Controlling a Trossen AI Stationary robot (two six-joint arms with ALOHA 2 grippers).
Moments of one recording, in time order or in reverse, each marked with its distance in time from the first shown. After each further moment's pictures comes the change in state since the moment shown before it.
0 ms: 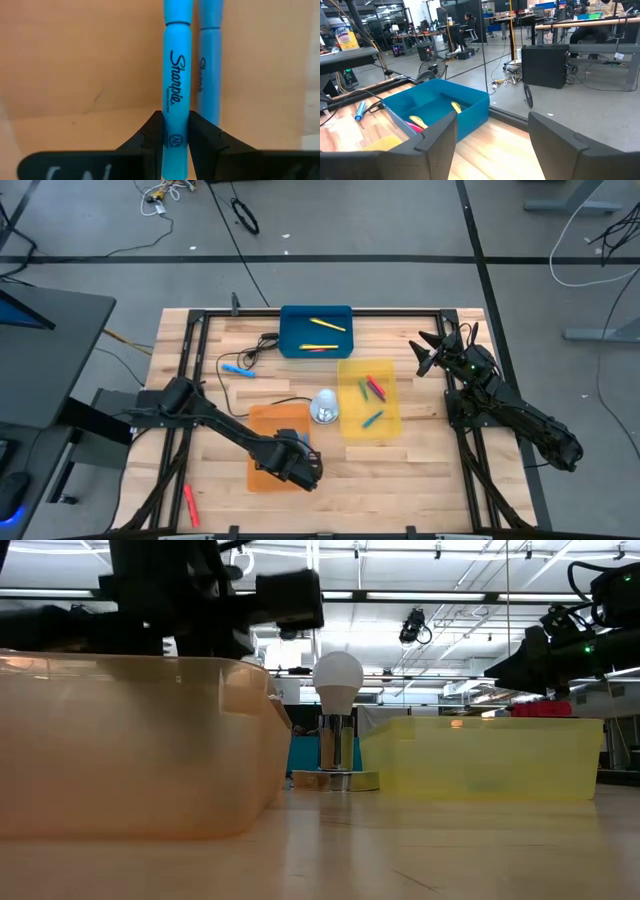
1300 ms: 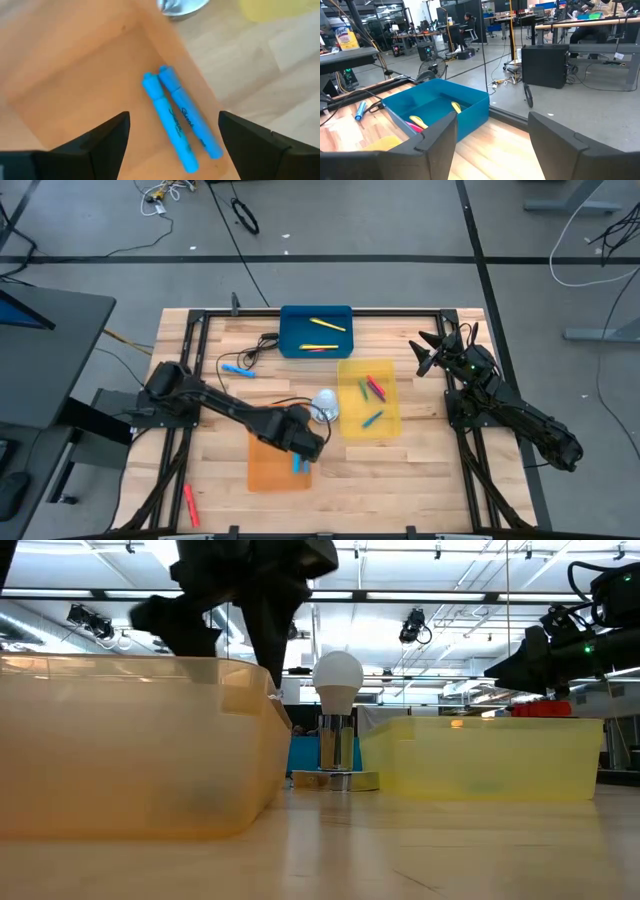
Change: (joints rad) left arm 0.132 -0.131 0.000 -0.059 -0.021 0.603; right arm 0.000 0.000 0.000 0.000 0.000 0.000
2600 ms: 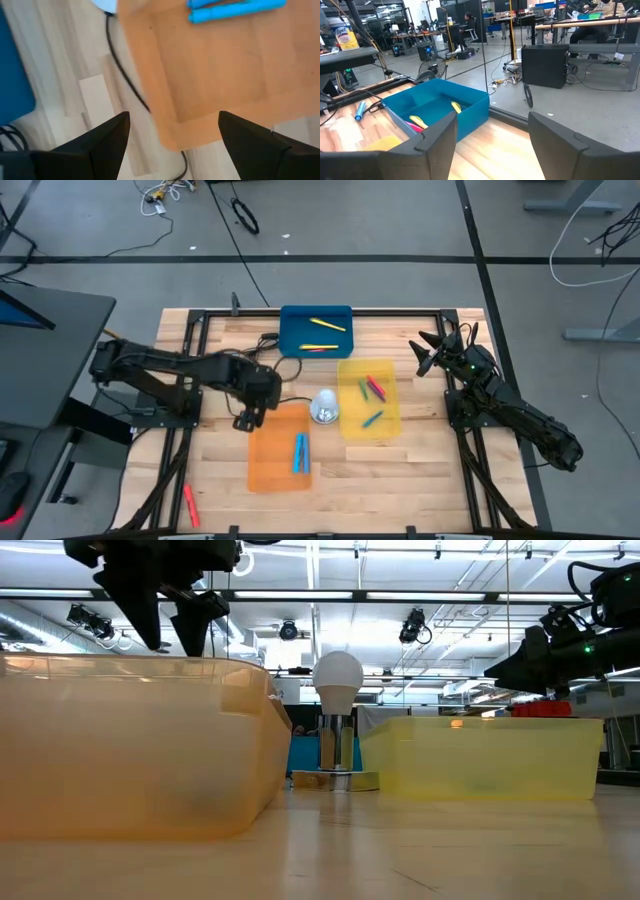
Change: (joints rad) left arm 0.253 -0.503 -0.348 -0.077 0.181 1.572; right arm 0.000 0.000 0.000 0.000 0.000 0.000
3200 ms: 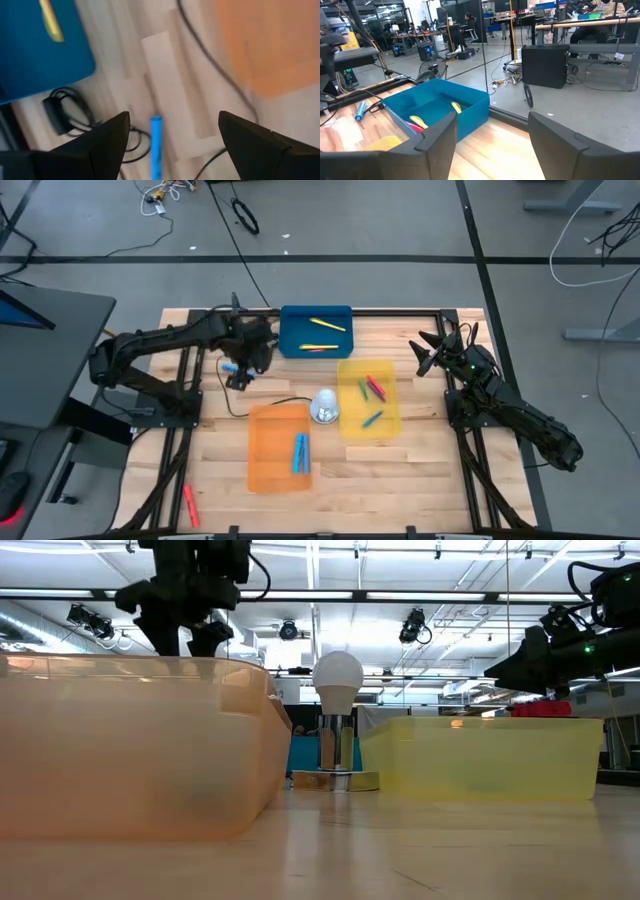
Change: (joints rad) left arm 0.443 -0.035 0.000 -0.074 0.063 0.464; right arm 0.000 0.000 0.000 0.000 0.000 0.000
